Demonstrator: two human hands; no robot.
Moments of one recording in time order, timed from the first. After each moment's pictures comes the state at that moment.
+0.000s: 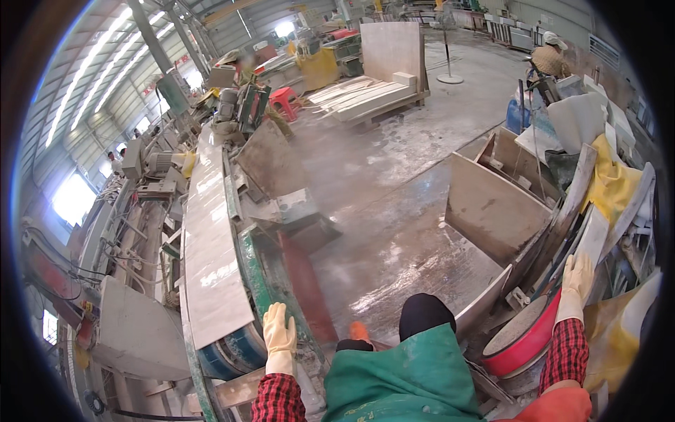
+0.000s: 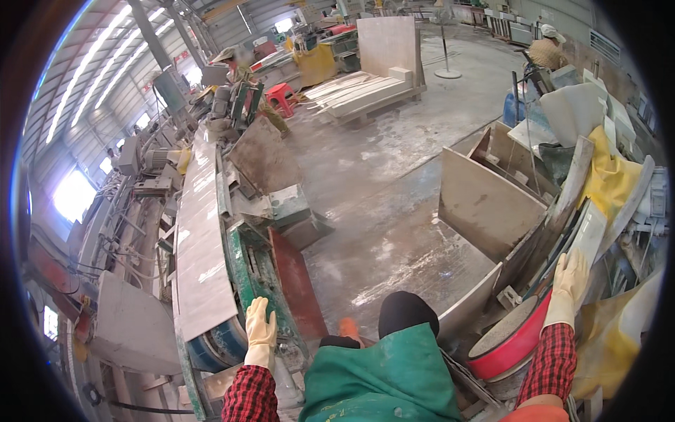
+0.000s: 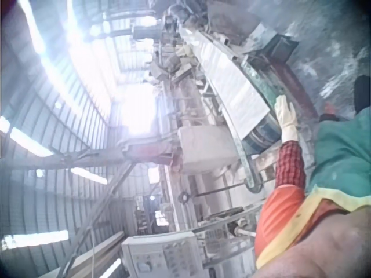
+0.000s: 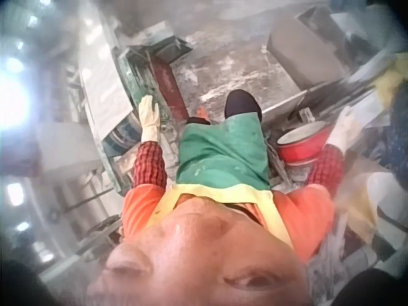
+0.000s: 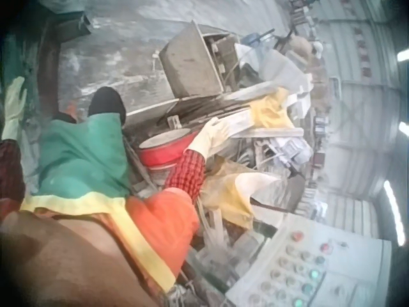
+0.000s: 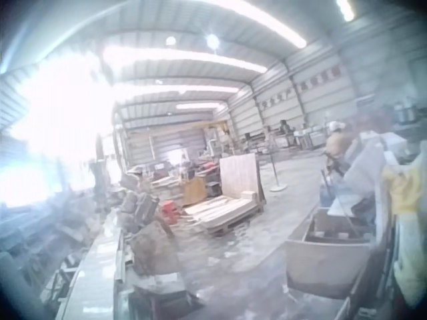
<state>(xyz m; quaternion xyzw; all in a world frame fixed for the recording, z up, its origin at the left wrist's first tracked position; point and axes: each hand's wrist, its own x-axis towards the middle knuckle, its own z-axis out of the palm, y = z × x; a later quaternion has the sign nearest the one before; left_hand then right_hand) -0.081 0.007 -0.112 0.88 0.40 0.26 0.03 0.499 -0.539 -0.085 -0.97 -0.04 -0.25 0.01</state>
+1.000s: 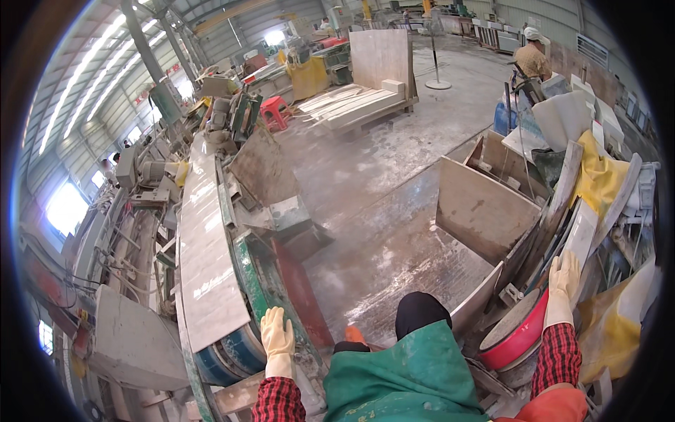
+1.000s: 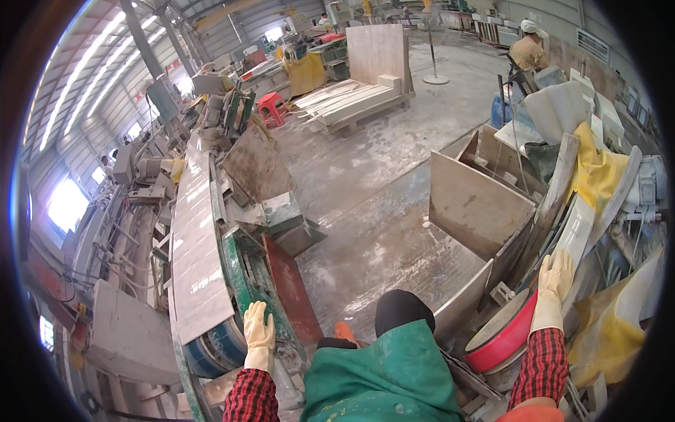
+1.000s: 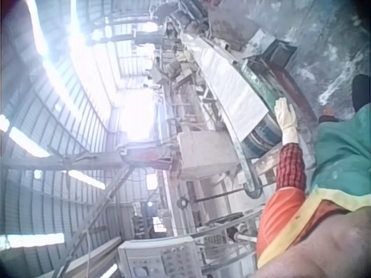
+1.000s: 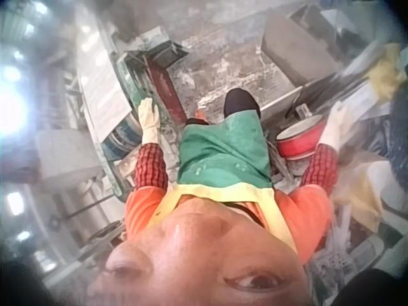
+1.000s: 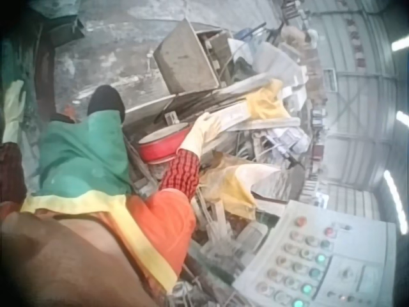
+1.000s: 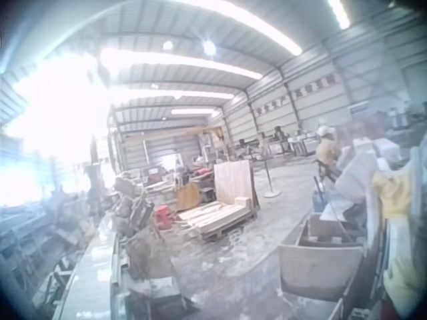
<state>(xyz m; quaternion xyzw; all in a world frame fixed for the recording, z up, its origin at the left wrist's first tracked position) -0.080 0.005 -0.119 0.88 0.39 0.26 0.02 0.473 -0.534 -0.092 -0.95 -0.08 -0.29 0.05</state>
